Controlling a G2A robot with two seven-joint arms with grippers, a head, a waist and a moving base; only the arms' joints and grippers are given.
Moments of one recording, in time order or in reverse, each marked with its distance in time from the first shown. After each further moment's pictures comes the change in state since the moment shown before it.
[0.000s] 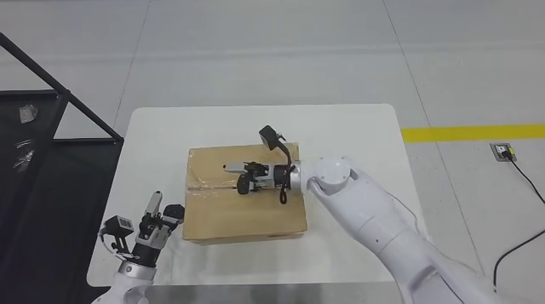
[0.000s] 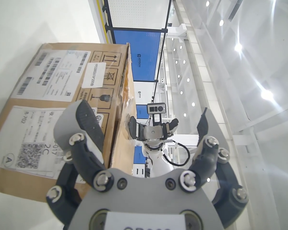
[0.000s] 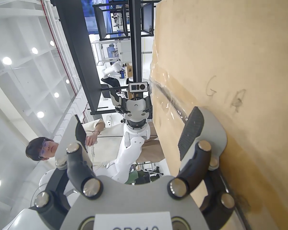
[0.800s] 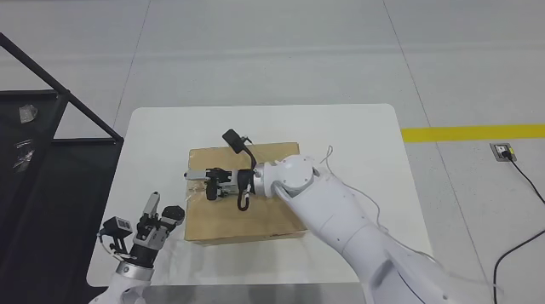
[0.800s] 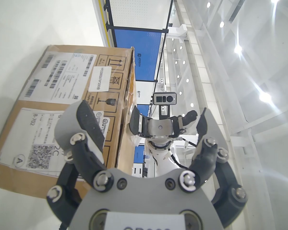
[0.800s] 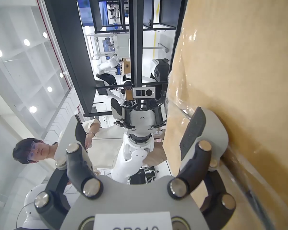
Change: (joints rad) left arm -0.006 0.011 -0.013 0.028 -0.033 -0.001 -0.021; right arm 0.090 -0.220 -0.089 0.229 -0.009 -0.074 -0.034
